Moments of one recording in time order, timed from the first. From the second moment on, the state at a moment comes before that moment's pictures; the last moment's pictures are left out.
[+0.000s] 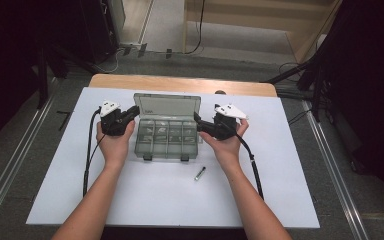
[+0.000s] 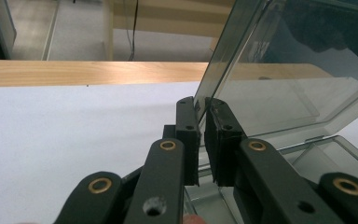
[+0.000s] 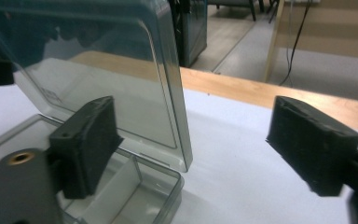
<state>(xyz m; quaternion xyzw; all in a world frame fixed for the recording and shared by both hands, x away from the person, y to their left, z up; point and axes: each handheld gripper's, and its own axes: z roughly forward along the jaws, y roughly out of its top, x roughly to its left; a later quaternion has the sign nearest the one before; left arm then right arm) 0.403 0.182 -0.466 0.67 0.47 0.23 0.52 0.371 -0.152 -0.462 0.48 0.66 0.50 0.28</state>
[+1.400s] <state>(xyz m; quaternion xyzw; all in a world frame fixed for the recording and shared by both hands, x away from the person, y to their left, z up) 0.430 0.183 -0.475 0.69 0.48 0.20 0.50 0.404 -0.136 -0.470 0.53 0.66 0.48 0.24</state>
